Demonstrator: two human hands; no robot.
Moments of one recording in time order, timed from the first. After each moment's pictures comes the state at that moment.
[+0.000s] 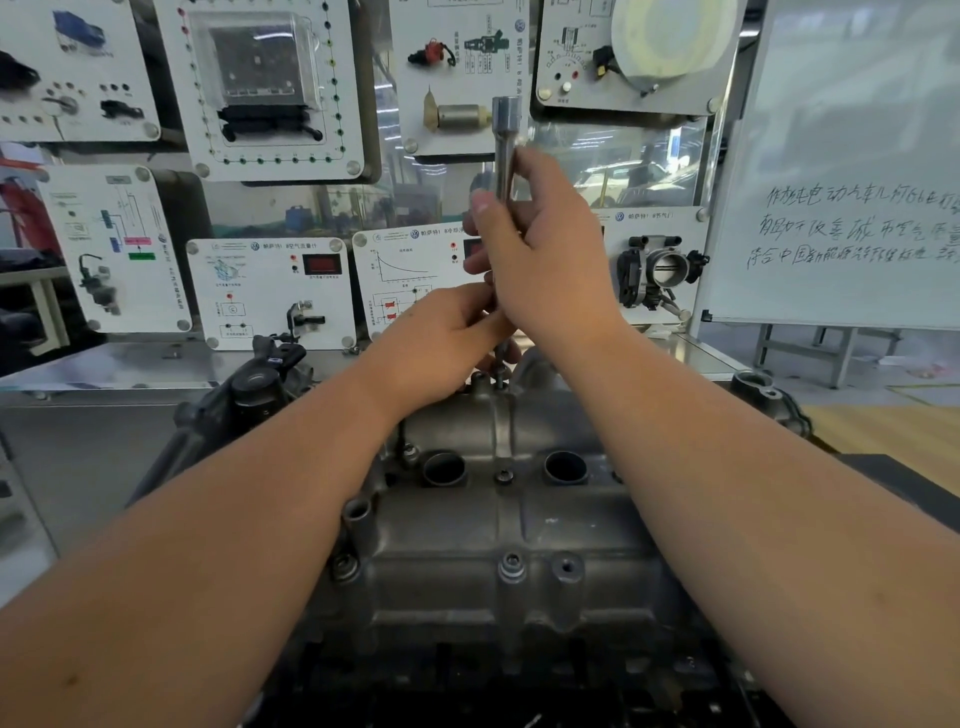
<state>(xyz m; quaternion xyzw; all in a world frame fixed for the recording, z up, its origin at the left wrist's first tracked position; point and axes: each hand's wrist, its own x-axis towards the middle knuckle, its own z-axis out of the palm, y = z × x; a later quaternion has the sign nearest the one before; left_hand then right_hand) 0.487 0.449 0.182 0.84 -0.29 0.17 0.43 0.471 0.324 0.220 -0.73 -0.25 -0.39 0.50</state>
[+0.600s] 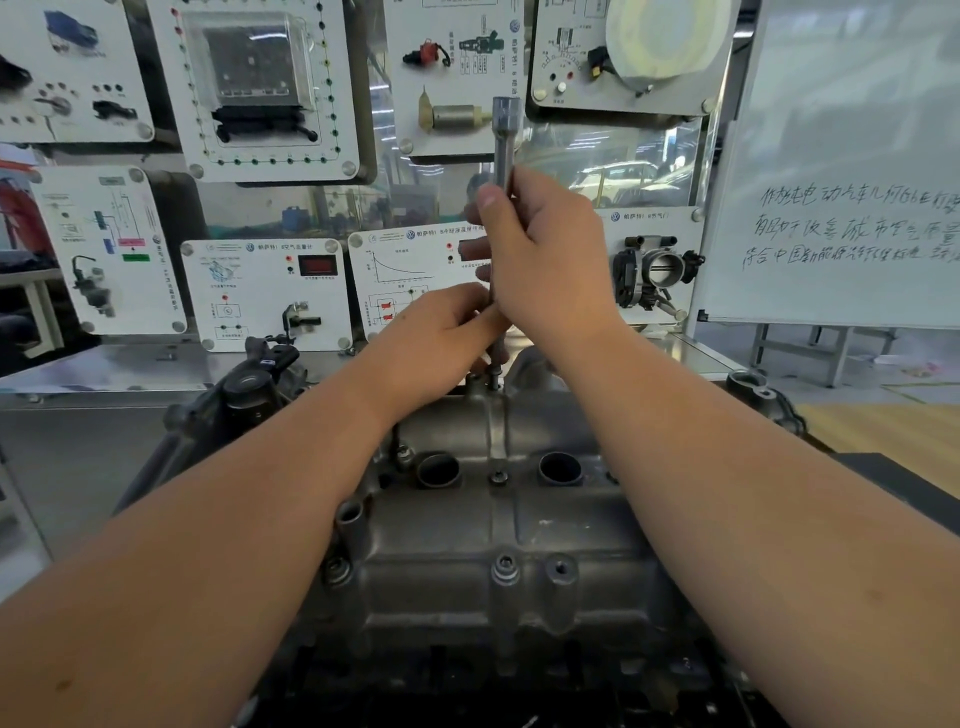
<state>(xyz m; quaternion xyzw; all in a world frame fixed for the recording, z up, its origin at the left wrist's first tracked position) 0.487 0.447 0.182 0.84 -0.28 0.17 0.43 0.473 0.324 0.221 -0.73 -0.22 -0.40 0.51</state>
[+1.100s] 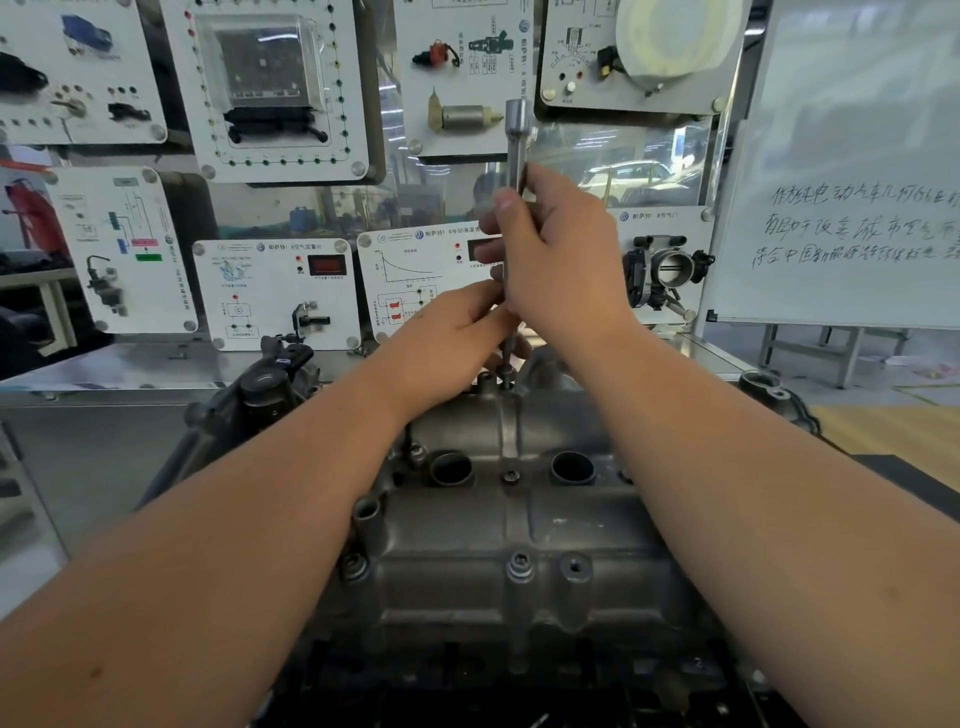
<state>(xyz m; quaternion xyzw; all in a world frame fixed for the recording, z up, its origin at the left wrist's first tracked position) 0.484 0.446 0.183 0.83 -0.28 0.16 0.45 0.477 0.323 0.221 -0.73 -0.22 -0.41 0.50</state>
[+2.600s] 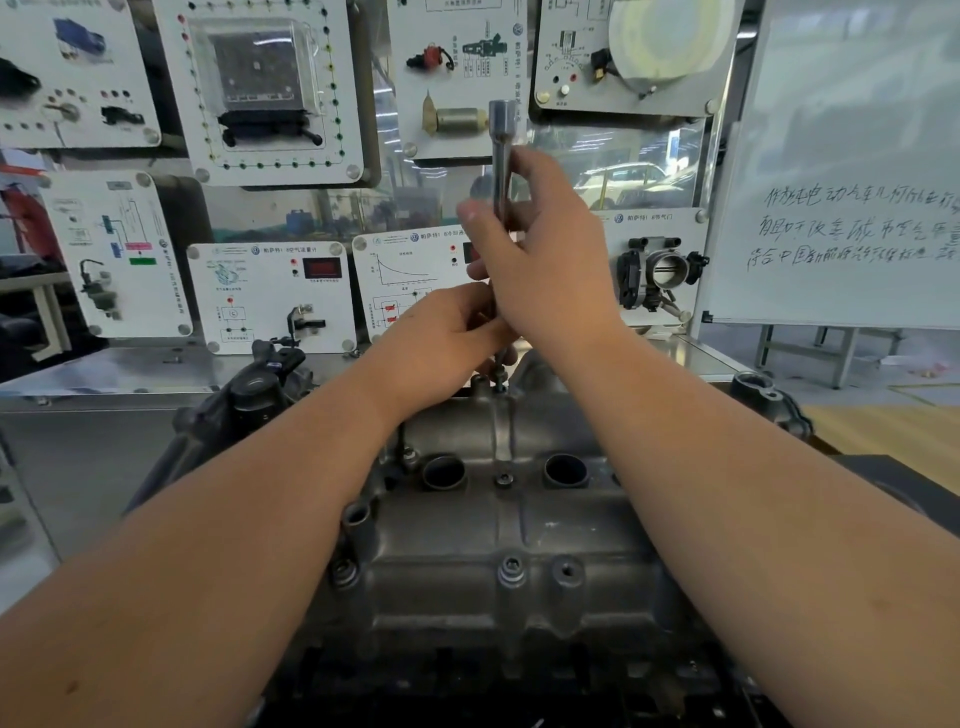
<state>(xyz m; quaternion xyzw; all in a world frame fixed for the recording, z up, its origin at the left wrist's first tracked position) 0.489 0.449 0.183 0.84 -0.28 0.17 0.43 0.466 0.324 0.222 -0.74 -0.23 -0.41 0.48</state>
